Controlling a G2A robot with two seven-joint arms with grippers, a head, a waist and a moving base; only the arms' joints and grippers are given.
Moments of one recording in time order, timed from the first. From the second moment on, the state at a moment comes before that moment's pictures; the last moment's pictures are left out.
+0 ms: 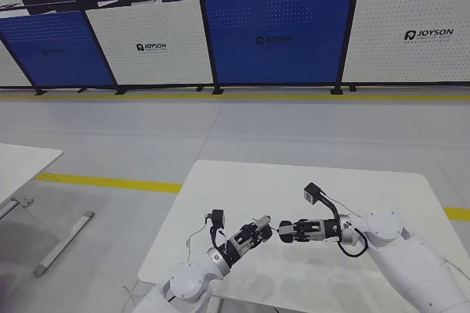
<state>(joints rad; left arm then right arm) 1.60 -1.17 -1.17 -1.76 -0.27 -0.16 -0.25 -0.76 -1.20 0.70 -1.04 0.53 -0.28 1.22</state>
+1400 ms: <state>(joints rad) 1.59 -1.17 -1.13 -1.75 -0.17 -0.13 -0.11 -0.93 -1.13 0.89 -1.18 0.49 -0.34 1.16</state>
